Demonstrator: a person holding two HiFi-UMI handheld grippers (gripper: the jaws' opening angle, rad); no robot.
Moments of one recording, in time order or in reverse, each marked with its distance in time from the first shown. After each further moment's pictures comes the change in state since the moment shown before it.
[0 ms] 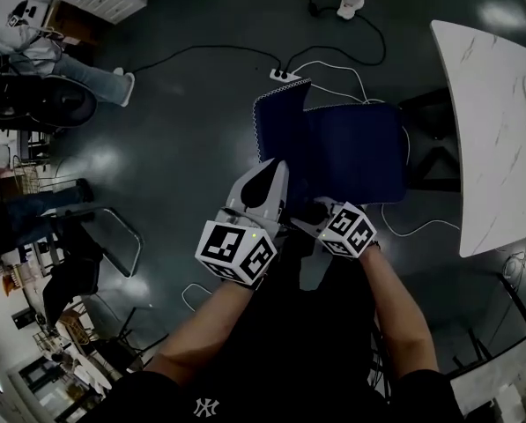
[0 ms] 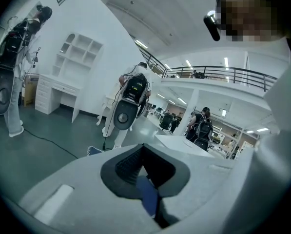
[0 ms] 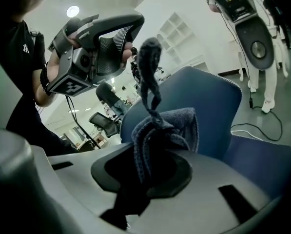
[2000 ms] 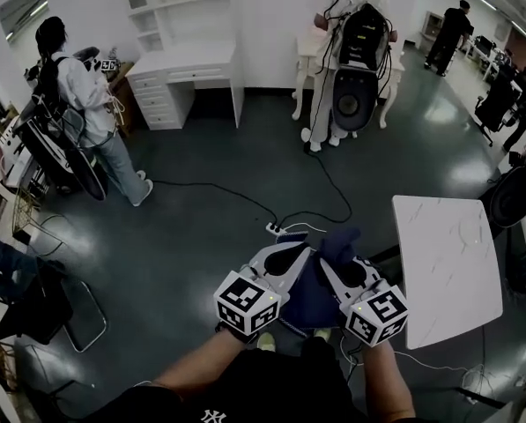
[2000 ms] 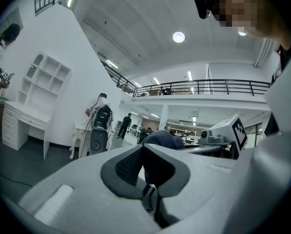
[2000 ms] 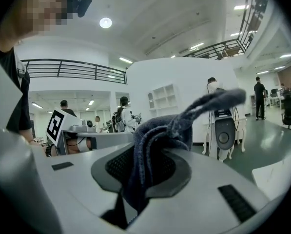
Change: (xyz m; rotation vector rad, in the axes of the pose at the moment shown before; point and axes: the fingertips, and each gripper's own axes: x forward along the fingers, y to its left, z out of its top) left arm -0.121 -0.119 0.204 0.229 -0.228 -0.299; right arm -0.231 0.173 0.328 -0.283 -0.520 -0.482
